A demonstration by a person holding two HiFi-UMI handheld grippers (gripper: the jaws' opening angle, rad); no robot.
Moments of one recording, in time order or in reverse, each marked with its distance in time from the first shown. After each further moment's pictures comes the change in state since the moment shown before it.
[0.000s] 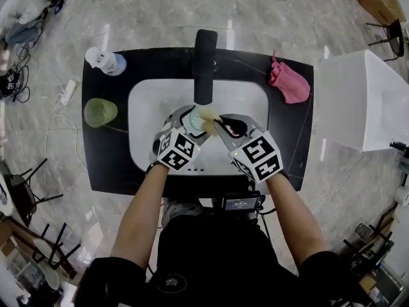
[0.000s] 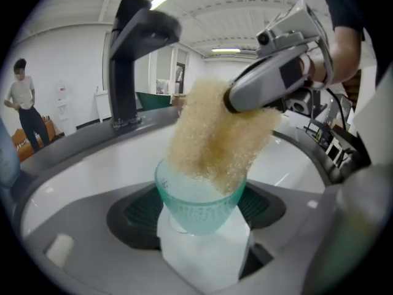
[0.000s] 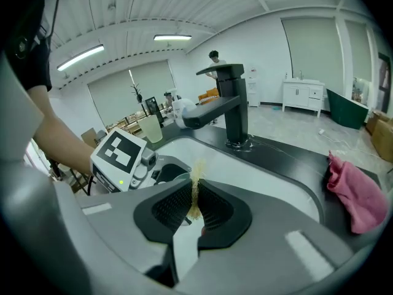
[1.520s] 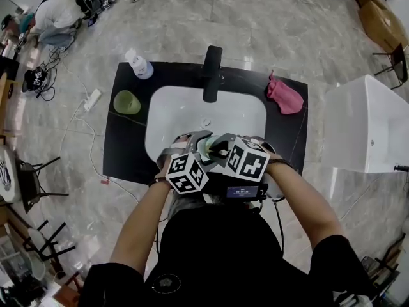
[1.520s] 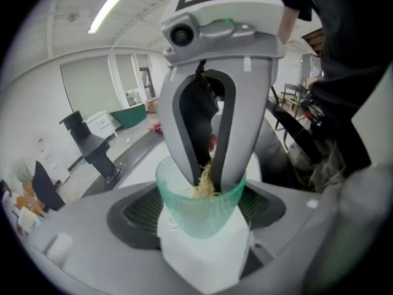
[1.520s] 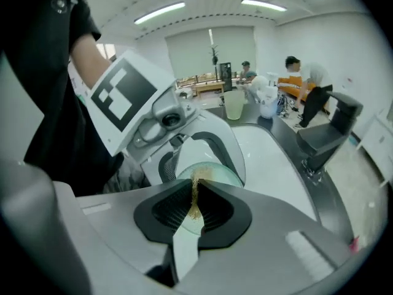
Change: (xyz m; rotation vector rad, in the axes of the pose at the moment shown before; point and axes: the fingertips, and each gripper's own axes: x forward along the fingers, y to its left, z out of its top) left arm -0.078 -0.097 0.035 0.360 0.087 -0.037; right arm -0.043 0.111 -0.036 -0.547 0.335 0.456
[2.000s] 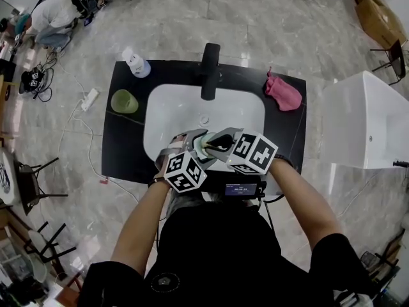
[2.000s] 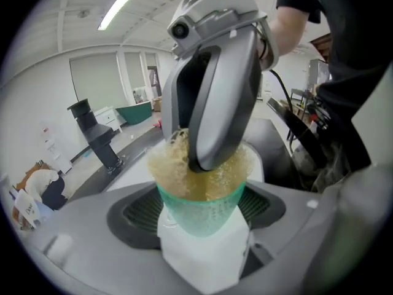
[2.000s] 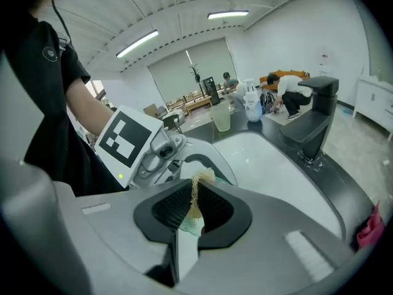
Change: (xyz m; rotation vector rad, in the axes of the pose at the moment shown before) left arm 0.001 0.003 -0.009 -0.070 -0.012 0.027; right arm -0.021 -0.012 0.028 0.201 -0.186 0.027
